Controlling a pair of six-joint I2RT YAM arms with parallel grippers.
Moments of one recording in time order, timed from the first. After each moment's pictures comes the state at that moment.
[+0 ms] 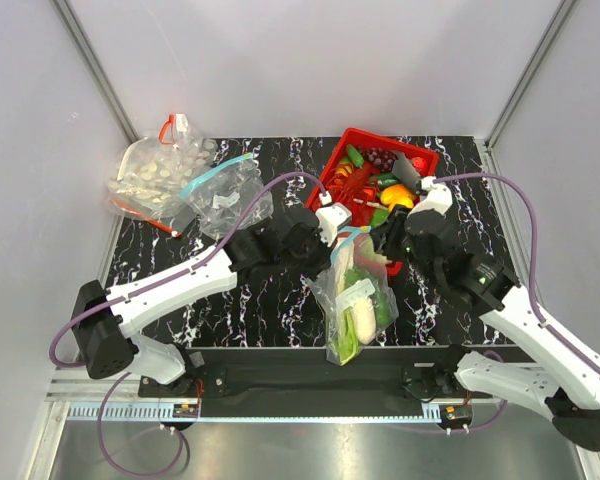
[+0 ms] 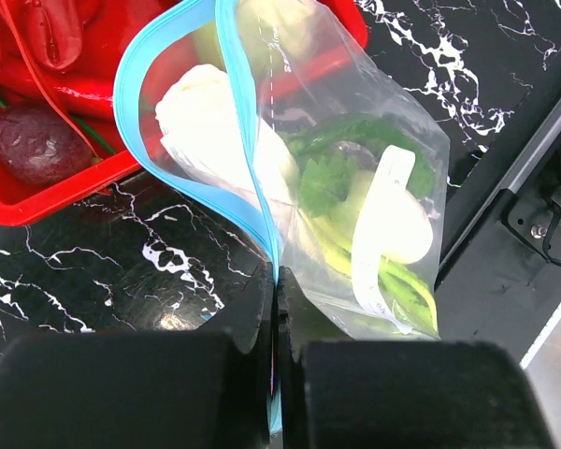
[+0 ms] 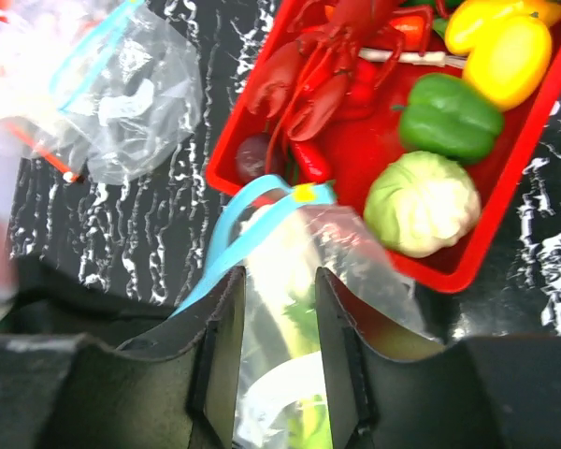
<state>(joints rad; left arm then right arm) -0.99 1.41 1.23 -0.51 0.04 -0.17 0.82 0.93 1.10 -0.65 0.46 0.71</state>
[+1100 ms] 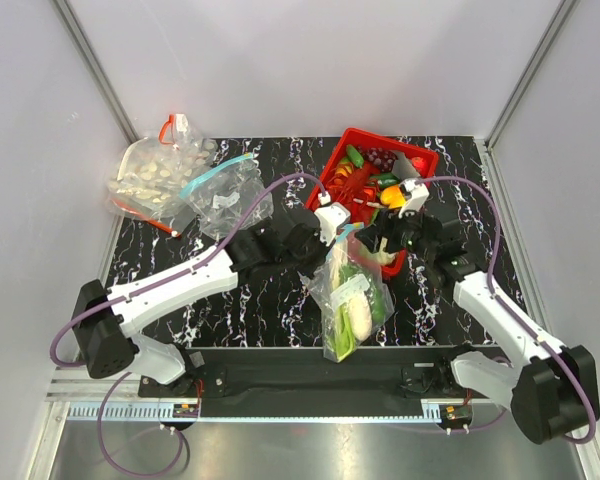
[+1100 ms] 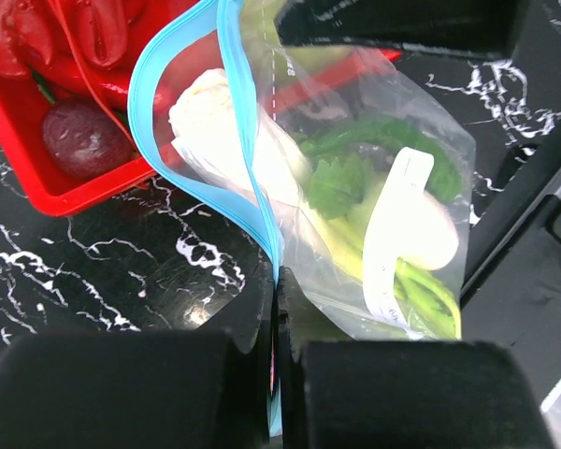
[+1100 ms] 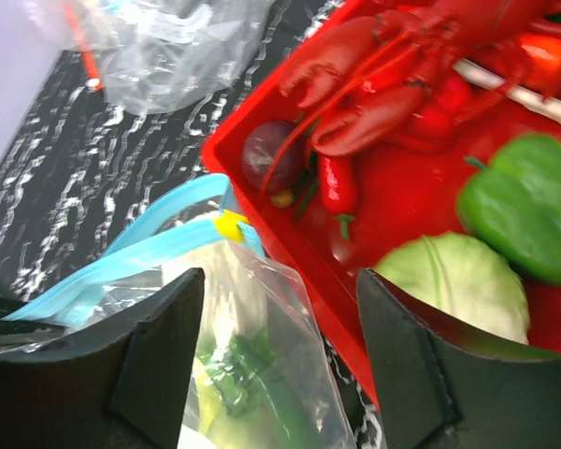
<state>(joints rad) -0.99 1.41 1.23 -0.52 -0.04 -0.14 0.33 1.05 0.69 -0.01 -0.34 0.32</state>
